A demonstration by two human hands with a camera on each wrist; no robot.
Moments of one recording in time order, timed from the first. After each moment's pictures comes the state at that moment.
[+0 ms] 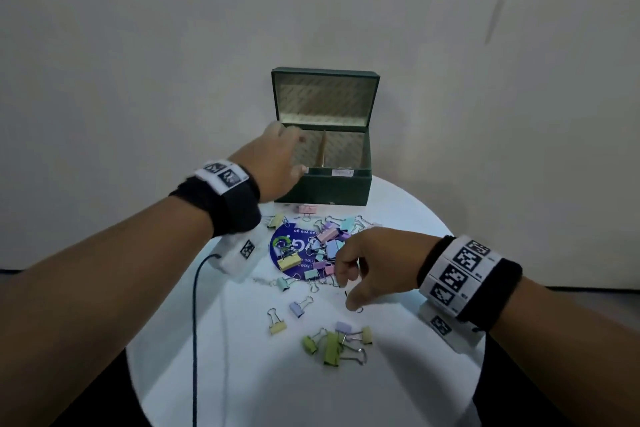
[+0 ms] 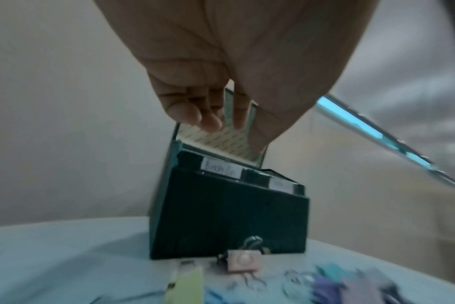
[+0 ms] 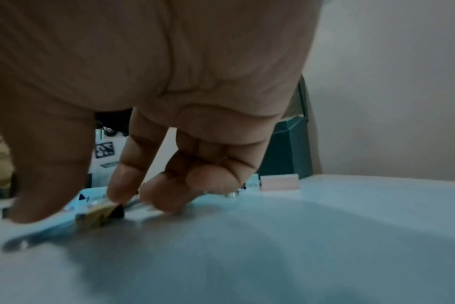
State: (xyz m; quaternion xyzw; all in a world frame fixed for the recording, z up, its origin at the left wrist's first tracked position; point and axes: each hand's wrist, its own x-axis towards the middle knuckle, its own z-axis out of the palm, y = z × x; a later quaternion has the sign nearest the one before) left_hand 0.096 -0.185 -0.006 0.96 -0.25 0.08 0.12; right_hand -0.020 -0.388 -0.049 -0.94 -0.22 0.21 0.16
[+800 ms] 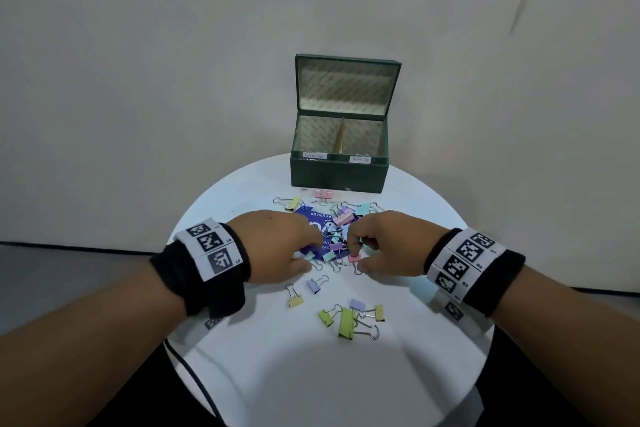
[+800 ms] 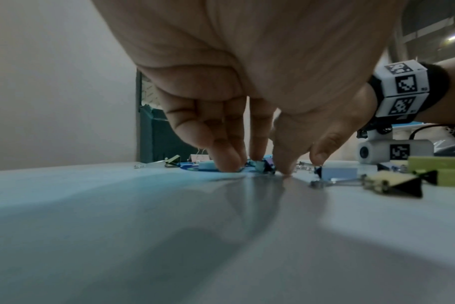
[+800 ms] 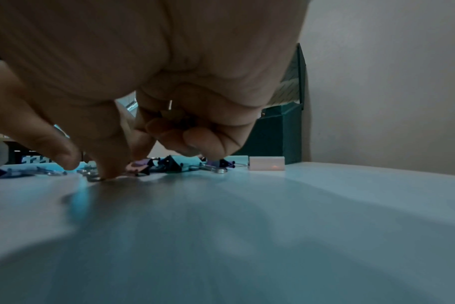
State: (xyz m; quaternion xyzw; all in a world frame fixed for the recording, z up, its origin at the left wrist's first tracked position) left_hand -0.010 -0.149 -0.047 0.93 -0.36 -0.11 -0.04; right_hand -0.023 -0.383 -0.064 -0.96 -0.22 0.10 0.14
